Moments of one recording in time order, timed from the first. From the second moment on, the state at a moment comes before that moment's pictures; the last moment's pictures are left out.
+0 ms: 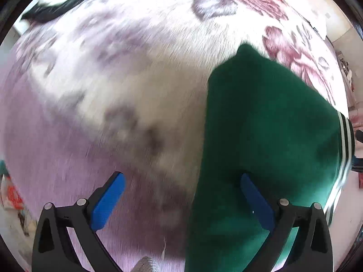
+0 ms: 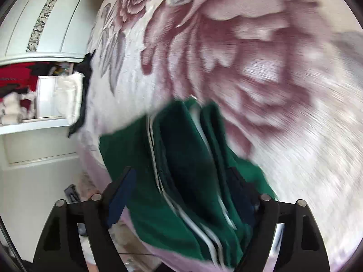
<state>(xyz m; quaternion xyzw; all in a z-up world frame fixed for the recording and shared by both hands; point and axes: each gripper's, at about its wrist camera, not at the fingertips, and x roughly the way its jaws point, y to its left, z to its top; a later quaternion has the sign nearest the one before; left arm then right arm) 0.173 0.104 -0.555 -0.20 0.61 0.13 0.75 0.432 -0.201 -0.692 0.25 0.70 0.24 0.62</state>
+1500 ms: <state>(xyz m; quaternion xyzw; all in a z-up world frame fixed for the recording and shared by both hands) 0.169 0.080 -0.559 -0.15 0.64 0.11 0.75 0.329 -0.234 -0.735 0.21 0.77 0.14 0.59</state>
